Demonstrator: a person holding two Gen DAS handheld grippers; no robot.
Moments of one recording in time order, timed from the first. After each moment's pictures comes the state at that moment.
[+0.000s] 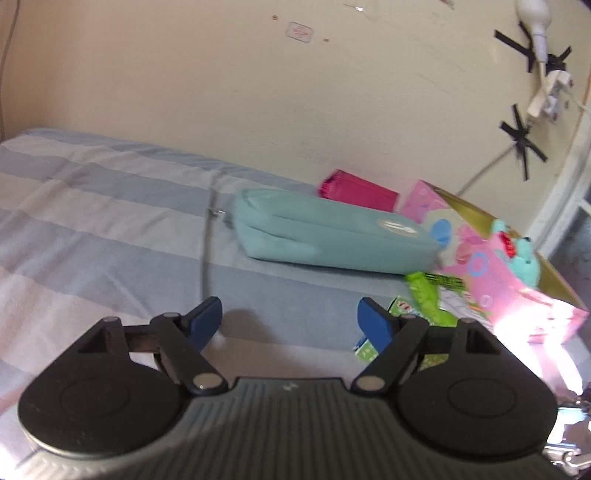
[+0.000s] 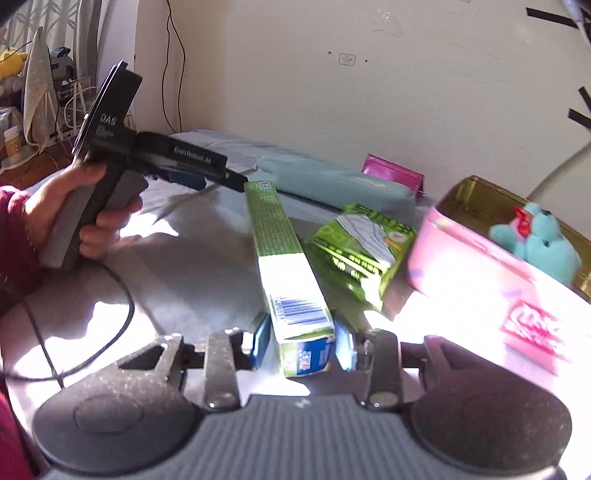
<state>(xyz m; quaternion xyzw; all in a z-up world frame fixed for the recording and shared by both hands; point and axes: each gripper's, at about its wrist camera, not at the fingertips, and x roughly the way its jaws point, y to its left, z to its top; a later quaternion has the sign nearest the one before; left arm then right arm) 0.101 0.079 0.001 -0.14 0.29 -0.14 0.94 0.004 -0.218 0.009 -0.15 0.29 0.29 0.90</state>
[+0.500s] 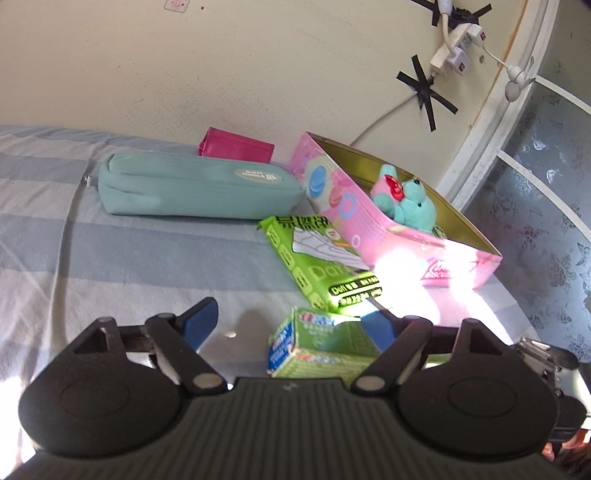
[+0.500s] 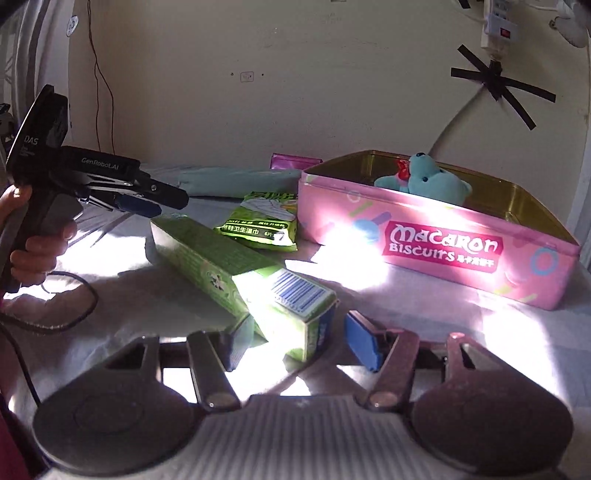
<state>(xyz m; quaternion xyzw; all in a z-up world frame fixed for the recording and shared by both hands) 0.063 0.011 0.014 -0.12 0.33 -0.24 0.91 -0.016 -0.290 0.003 -0.07 0.28 0.21 0.93</state>
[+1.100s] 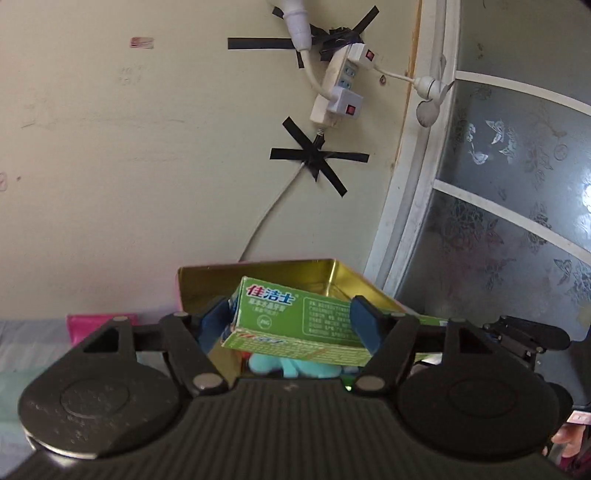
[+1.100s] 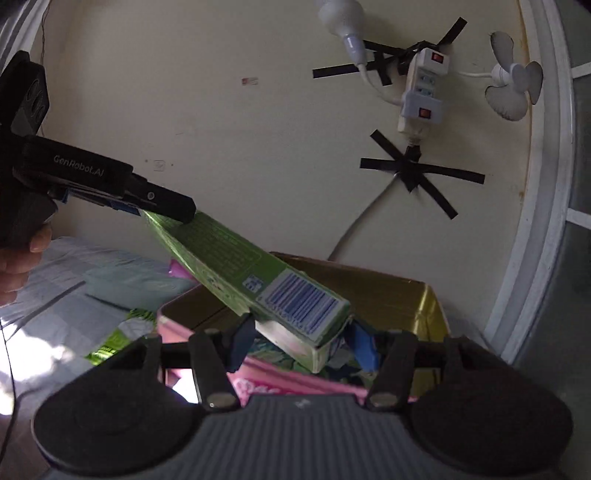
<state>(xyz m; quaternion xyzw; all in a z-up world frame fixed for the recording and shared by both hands) 0.152 -0.157 0.128 -0.02 0.20 -0.30 0.93 0.058 -0.389 0.091 -0.07 0.17 0.11 0.98</state>
